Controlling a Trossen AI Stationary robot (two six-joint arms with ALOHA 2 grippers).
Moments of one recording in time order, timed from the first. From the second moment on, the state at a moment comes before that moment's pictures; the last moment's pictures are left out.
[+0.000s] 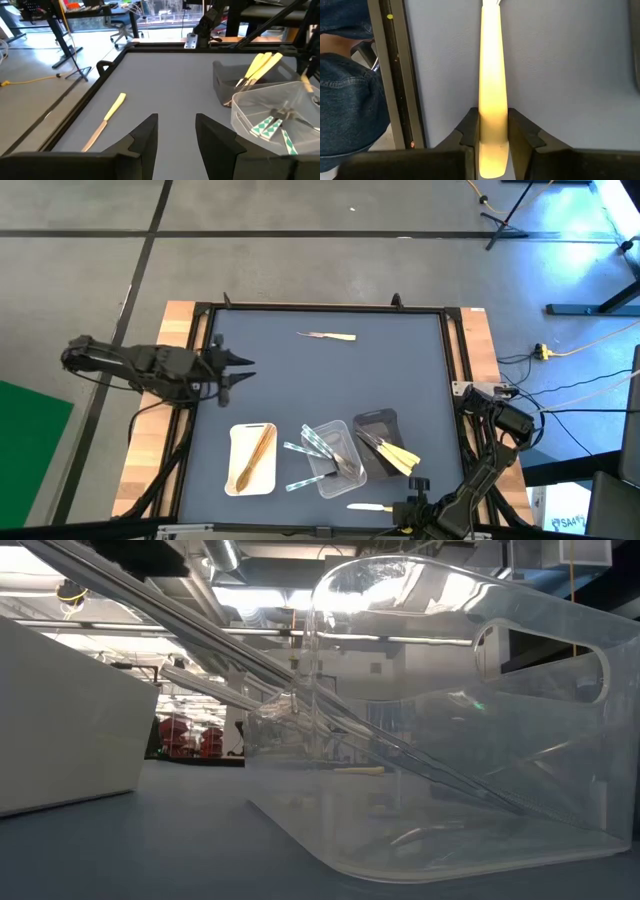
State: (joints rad) left arm -0.19 0.60 0.66 -0.41 -0.43 -0.07; right arm 1.05 2.05 1.42 -0.91 0.10 1.09
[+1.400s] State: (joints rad) left arm -0.20 0.04 0.01 0.09 -0.37 0.19; right arm 1.02 2.05 2.09 -1.56 -0.06 1.05
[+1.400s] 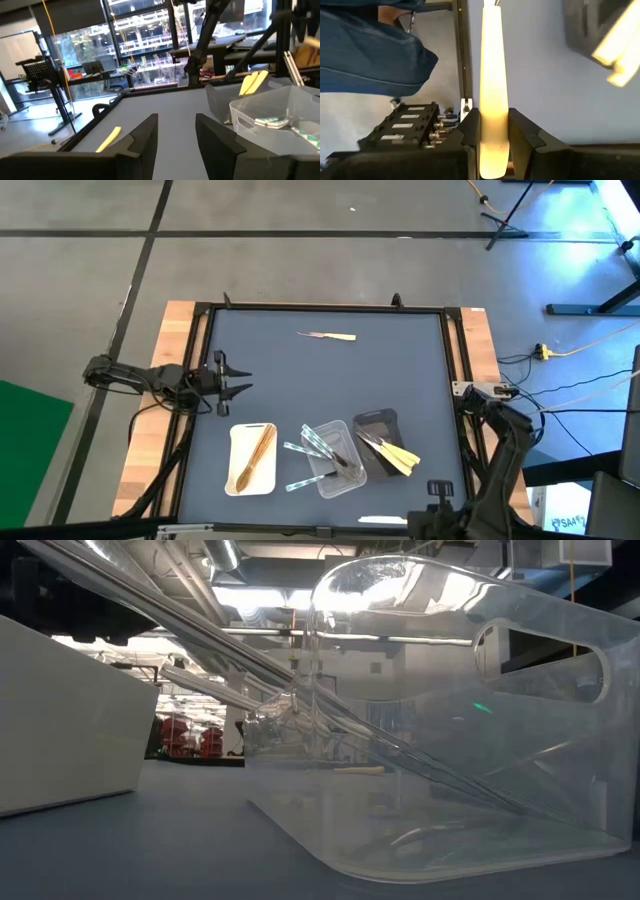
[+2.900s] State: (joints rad) left arm -0.19 0.04 0.01 0.06 -0.37 0.19; right arm 0.57 1.56 1.41 -1.27 -0.20 1.38
